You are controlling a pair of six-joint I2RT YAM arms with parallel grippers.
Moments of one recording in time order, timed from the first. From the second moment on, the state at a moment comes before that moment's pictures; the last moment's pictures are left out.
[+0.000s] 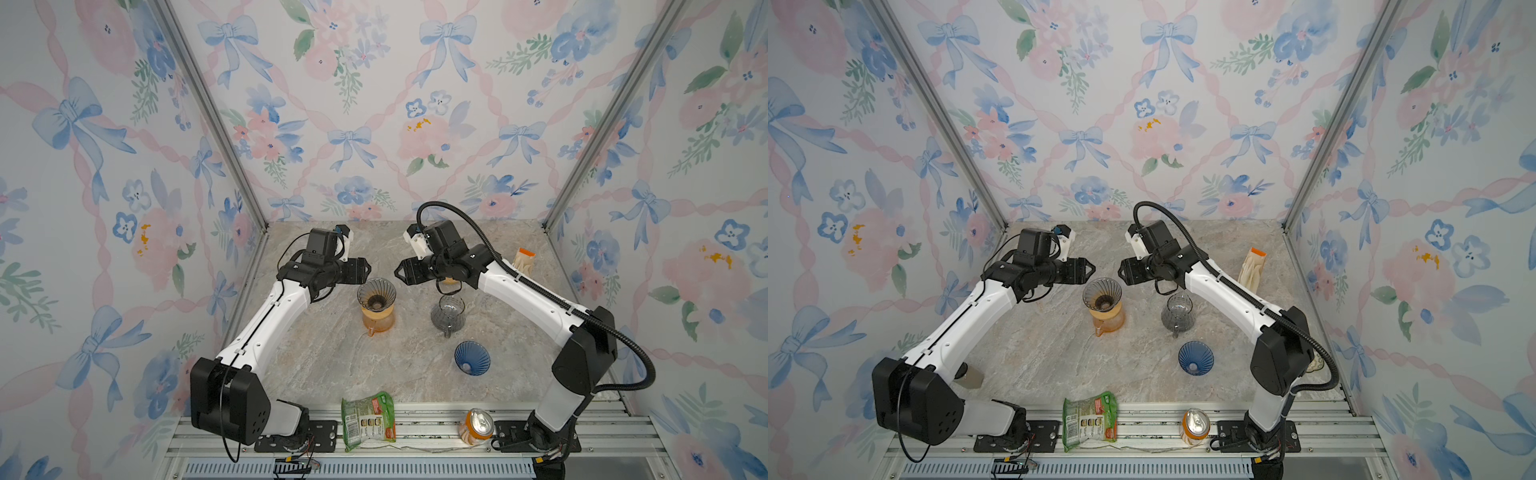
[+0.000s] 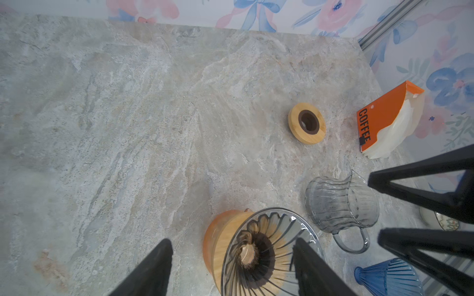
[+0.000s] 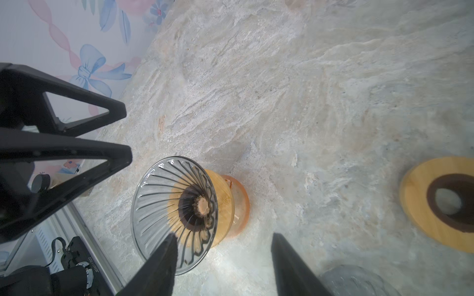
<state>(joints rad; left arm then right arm) -0.29 1.38 1.23 -0.60 0.21 -0.21 0.67 1.74 1.63 -0.65 -0.18 0.29</state>
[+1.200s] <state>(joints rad) -0.65 1.42 1.12 -0.19 0.12 -0.23 0.06 1.34 1.24 -0.81 0.06 0.23</state>
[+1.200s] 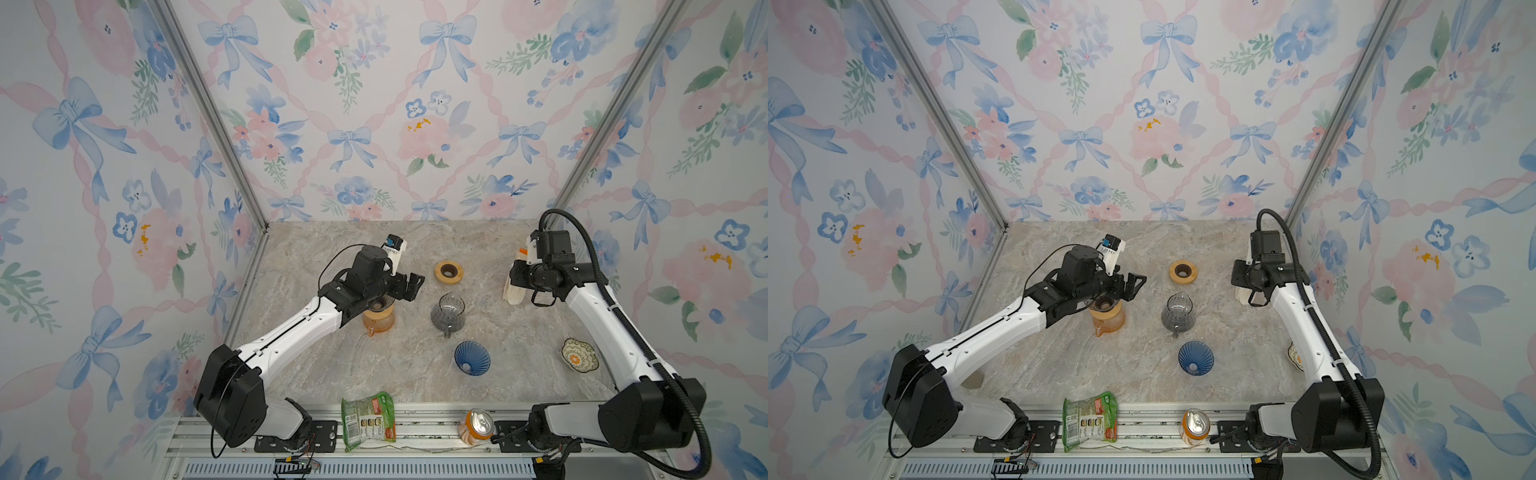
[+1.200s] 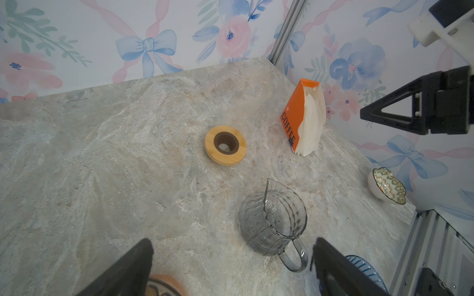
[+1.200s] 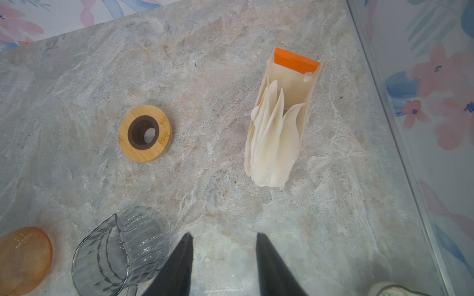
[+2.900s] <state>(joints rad) -0.71 1.56 1.17 -0.16 0.10 -0.23 -0.15 1.68 1.32 -0.57 -0.02 0.53</state>
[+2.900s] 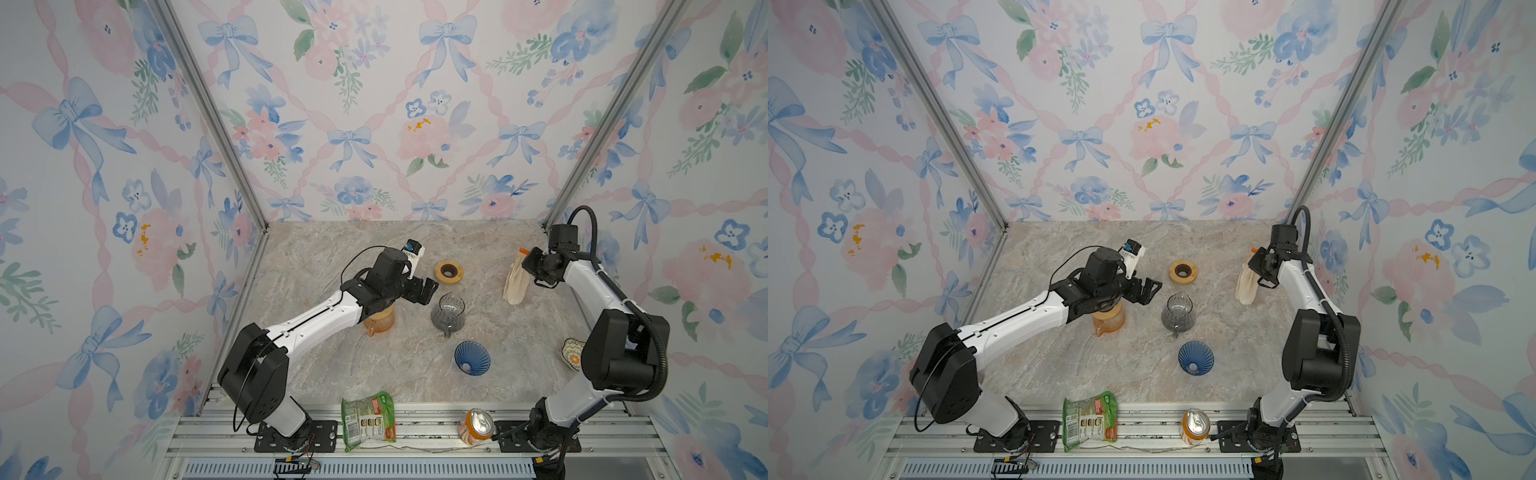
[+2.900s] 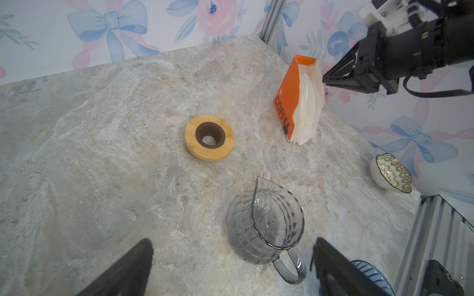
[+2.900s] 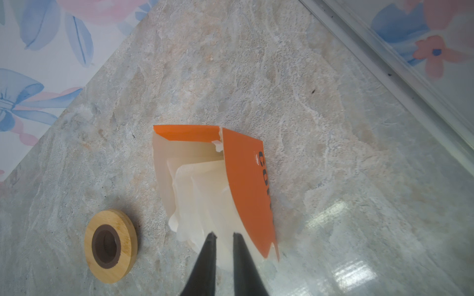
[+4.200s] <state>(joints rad) -0.71 1.57 1.18 -0.16 0.10 -0.22 -0.12 1.74 1.36 -0.58 0.06 0.49</state>
